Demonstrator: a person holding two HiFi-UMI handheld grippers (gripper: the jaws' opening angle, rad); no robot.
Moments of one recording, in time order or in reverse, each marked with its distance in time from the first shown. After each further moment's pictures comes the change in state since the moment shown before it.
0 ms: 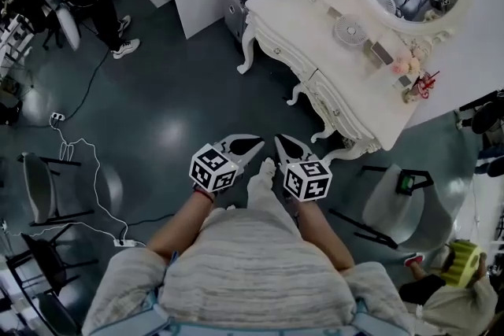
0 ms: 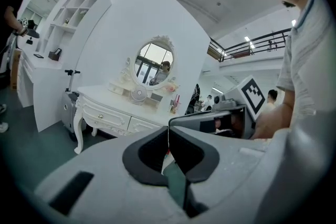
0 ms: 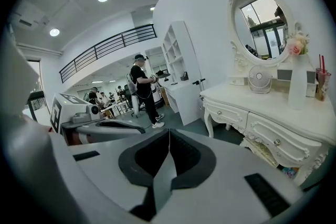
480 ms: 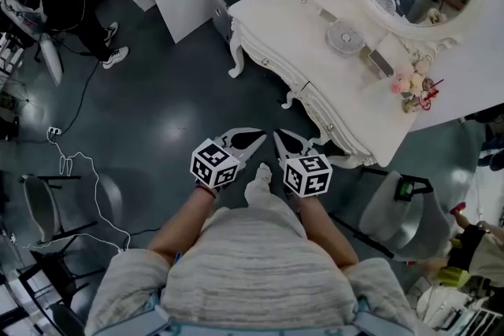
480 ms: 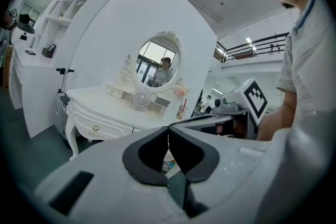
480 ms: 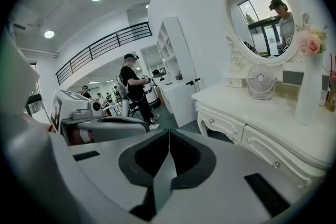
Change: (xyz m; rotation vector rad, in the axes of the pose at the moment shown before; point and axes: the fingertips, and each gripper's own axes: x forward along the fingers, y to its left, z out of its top) left arm 0.102 0.071 0.054 -0.011 0.012 -0.016; right arm 0.061 -0.098 0.054 0.020 0.024 -0.004
